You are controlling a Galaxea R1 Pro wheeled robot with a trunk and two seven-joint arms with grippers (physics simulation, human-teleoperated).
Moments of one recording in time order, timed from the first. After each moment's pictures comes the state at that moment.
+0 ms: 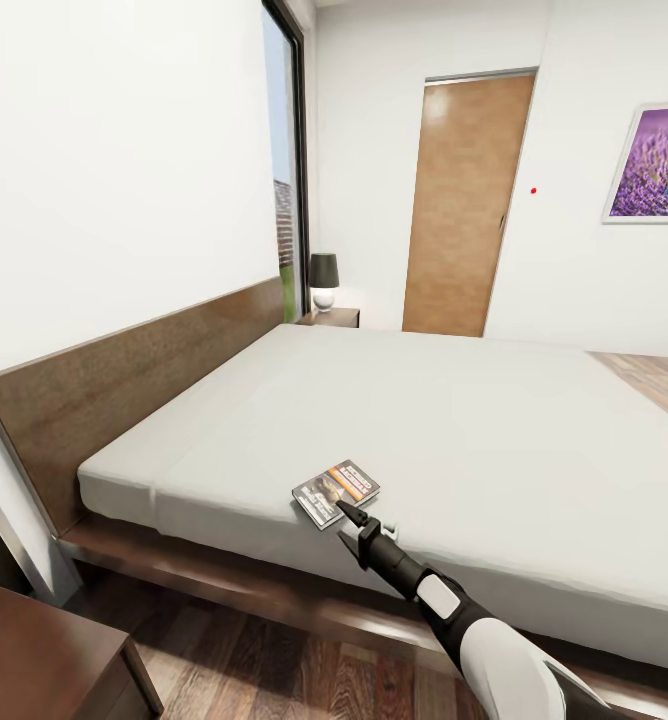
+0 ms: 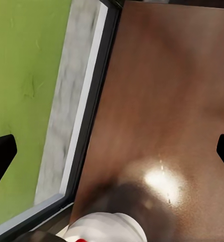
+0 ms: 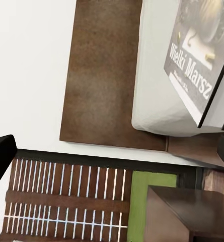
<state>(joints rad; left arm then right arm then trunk) -0.14 1.73 -0.47 -1.56 1.44 0.88 0.25 -0.76 0.17 -0.57 -0.16 -0.33 0.41 0.93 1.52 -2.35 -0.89</state>
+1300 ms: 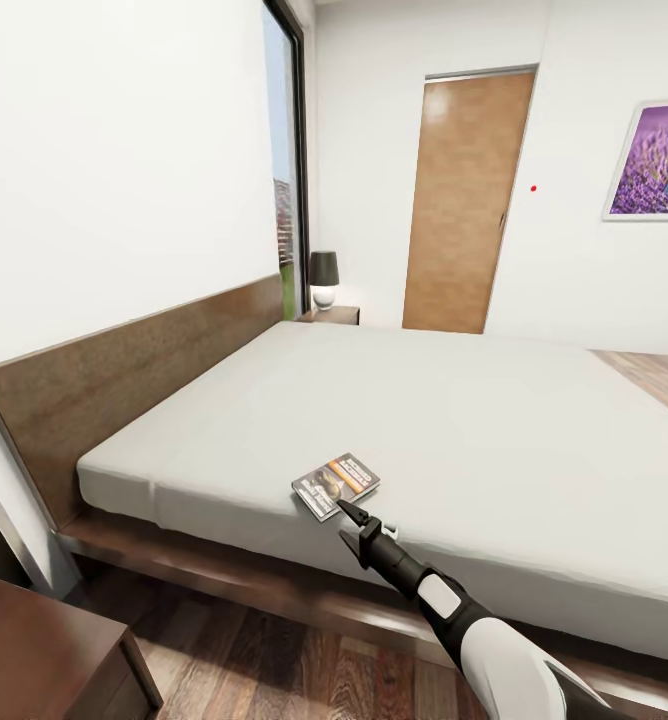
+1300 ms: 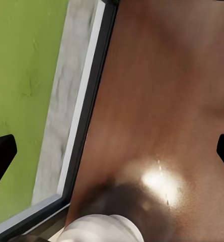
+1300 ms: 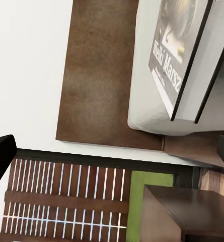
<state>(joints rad) -0.14 1.73 -0.47 -1.56 1.44 0.88 0.25 -0.76 0.17 -0.57 -0.16 -0.33 0.41 0.93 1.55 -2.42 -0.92</state>
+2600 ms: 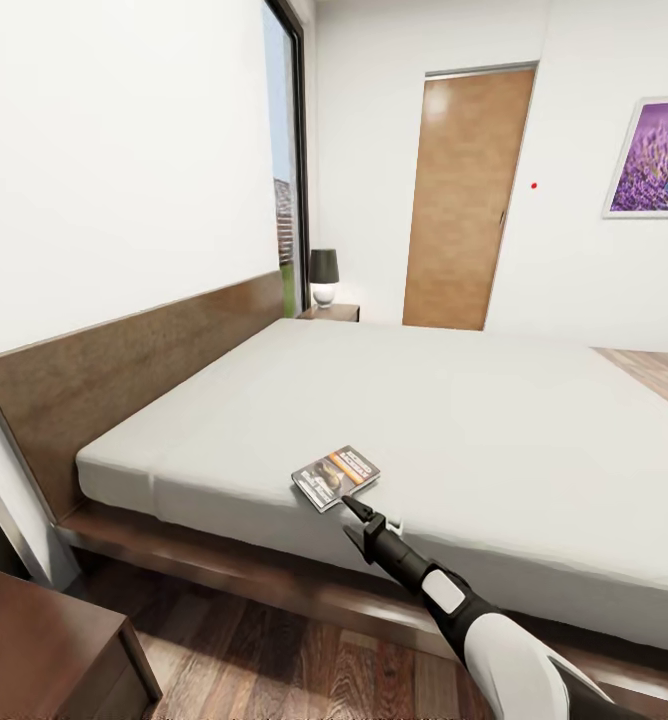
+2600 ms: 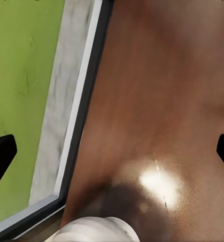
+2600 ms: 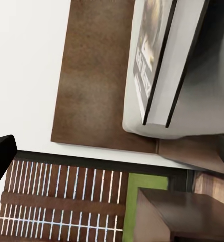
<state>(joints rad) -0.14 1.73 -0.47 -1.56 1.44 0.88 0.25 -0.77 0.15 -0.58 -0.16 -0.33 0.41 0.93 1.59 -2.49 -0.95</state>
